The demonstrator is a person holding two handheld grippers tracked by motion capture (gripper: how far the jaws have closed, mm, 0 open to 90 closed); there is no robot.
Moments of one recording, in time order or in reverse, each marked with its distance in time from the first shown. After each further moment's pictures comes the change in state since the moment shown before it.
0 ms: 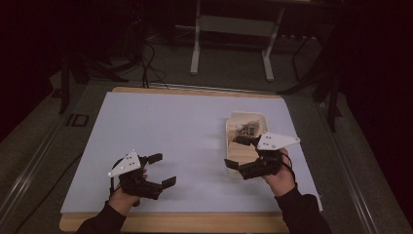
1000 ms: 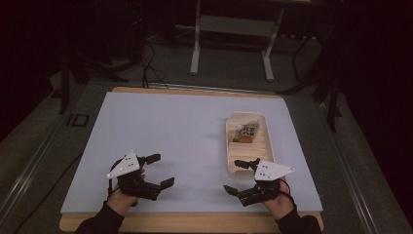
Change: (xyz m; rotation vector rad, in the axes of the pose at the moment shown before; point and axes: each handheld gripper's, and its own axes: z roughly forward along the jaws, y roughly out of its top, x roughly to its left) left arm 0.004 -0.002 -0.006 0.010 0.036 0.035; right arm 0.033 -0.056 -0.003 0.020 0.013 -0.072
